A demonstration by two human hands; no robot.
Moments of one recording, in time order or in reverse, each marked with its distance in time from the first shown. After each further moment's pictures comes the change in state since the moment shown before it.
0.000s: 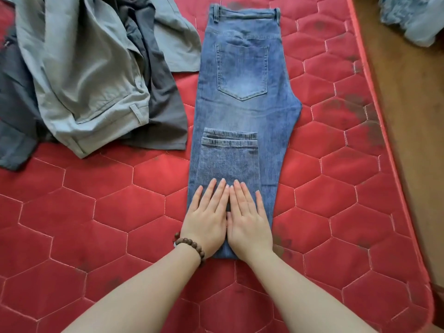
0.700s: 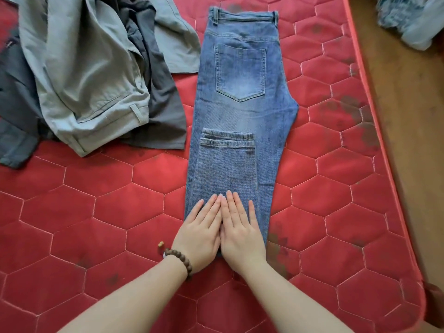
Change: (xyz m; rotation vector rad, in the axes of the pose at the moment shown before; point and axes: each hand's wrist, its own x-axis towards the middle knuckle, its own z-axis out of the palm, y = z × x) left_hand -0.032 0.001 -0.009 -0.048 0.011 0.146; right_hand -0.023 -0.017 -0.002 -0.038 0.051 -0.083
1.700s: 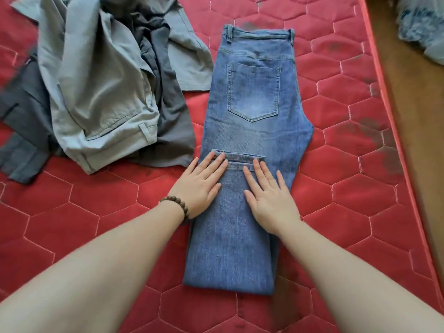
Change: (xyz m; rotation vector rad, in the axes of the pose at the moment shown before) left_hand 0.114 -0.100 -0.028 0.106 -0.039 -0.019; right_hand 0.118 0.091 -0.024 -0.018 -0.182 -0.022
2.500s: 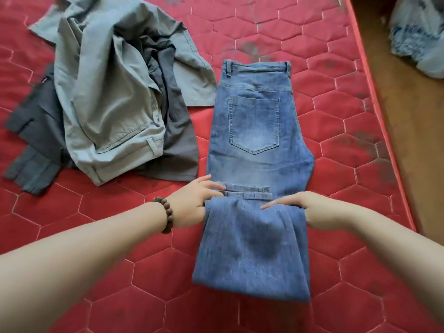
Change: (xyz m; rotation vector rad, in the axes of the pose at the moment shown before) left_hand -0.010 -0.010 -0.052 -0.654 -0.173 0.142; right_hand -0.014 0.055 -0.119 0.701 -0.722 -0.073
